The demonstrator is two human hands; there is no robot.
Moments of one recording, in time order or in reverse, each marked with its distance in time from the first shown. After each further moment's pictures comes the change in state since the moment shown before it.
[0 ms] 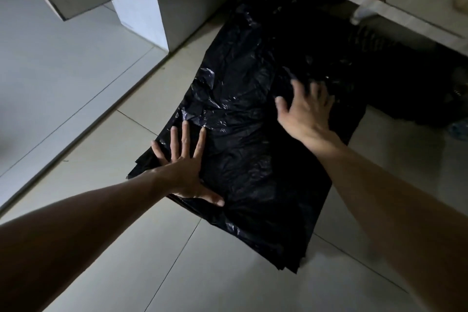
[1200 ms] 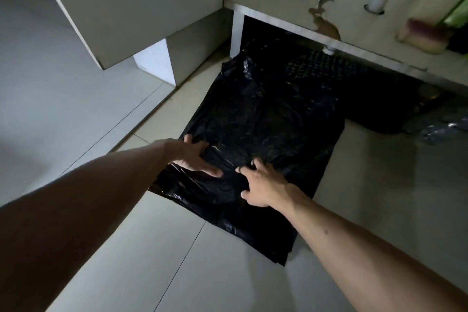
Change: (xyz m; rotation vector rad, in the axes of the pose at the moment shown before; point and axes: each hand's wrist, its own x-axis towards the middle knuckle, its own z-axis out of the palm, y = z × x) left_hand -0.005 0.005 -0.082 0.116 -0.172 -0.144; right_hand -0.139 -0.047 -0.018 -0.102 -0.567 -0.298
